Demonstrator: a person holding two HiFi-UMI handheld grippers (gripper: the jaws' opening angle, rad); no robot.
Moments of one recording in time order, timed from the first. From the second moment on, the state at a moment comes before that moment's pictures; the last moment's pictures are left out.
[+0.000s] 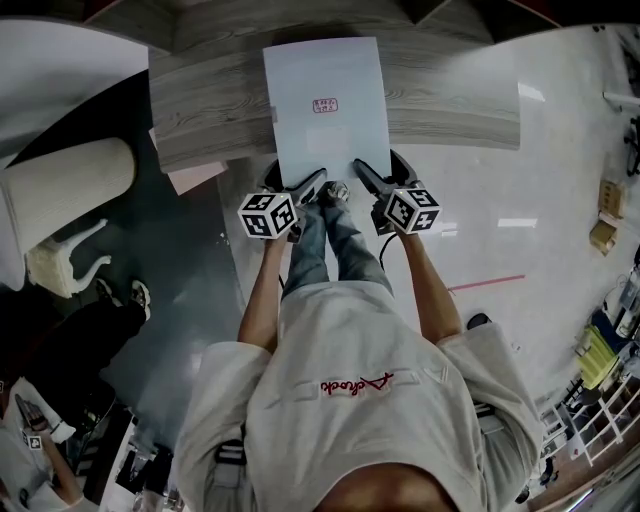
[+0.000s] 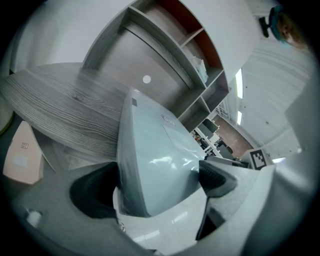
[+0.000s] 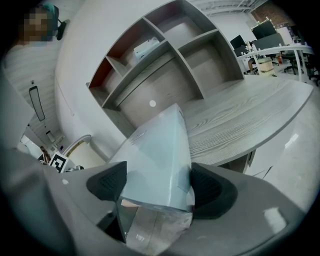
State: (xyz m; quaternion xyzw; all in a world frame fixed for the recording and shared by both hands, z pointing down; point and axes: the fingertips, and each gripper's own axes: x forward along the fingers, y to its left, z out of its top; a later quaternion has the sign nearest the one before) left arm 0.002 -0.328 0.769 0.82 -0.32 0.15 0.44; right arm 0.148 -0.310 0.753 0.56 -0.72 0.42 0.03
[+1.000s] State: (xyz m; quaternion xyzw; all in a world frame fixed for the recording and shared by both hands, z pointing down) left arm 0.007 -0.326 0.789 0.78 -0.28 0.06 0.55; right arm 0.137 -0.309 0.780 0.48 -0.69 0.53 -0.07
